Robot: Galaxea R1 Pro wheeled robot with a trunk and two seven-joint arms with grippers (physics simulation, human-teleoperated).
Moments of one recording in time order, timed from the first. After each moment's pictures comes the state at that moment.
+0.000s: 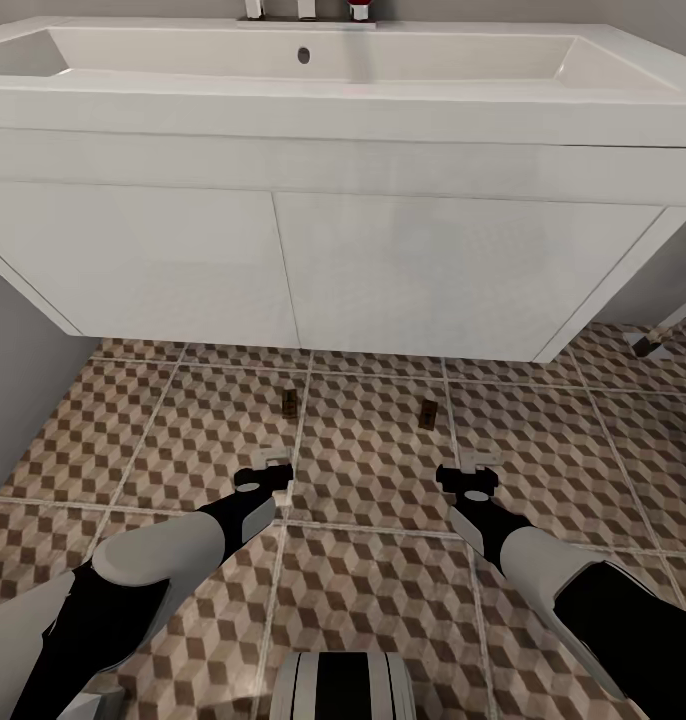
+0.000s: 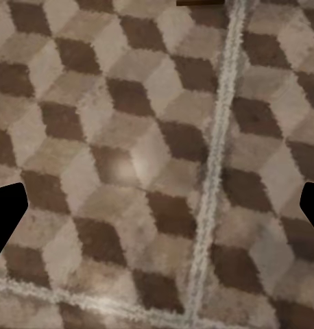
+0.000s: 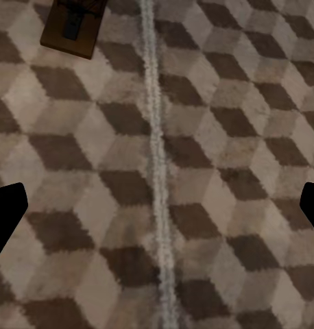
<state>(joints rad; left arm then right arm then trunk) -1.09 -0.12 -1.99 -0.07 2.03 -0.14 0.29 -1.02 0.00 0.65 -0.10 -0.60 -0.16 -0.34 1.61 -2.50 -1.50</state>
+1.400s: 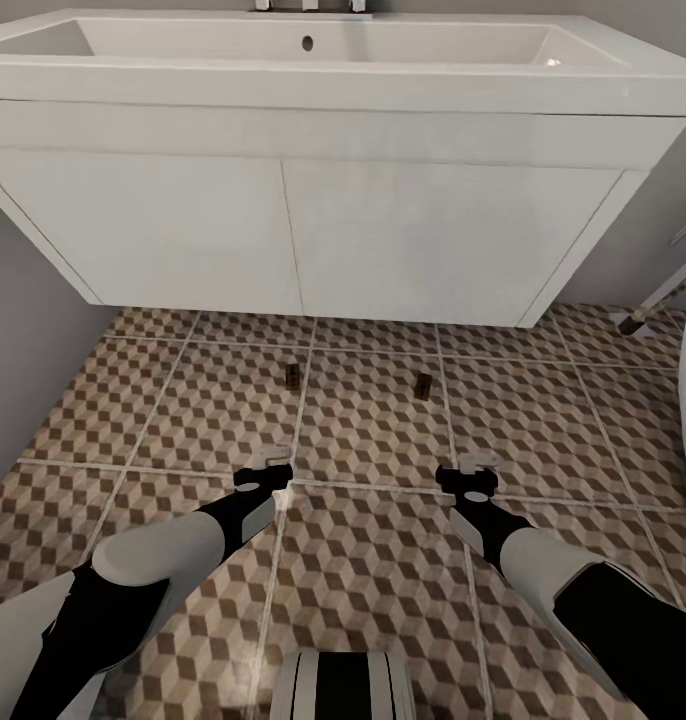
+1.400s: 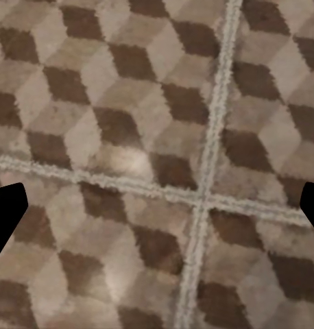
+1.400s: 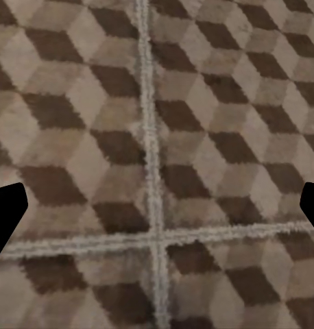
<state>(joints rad) -1.09 -0.12 -1.99 -0.07 2.04 -0.14 0.29 -1.01 0.00 0.65 -0.10 -0.60 -0.16 -0.34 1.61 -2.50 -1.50</state>
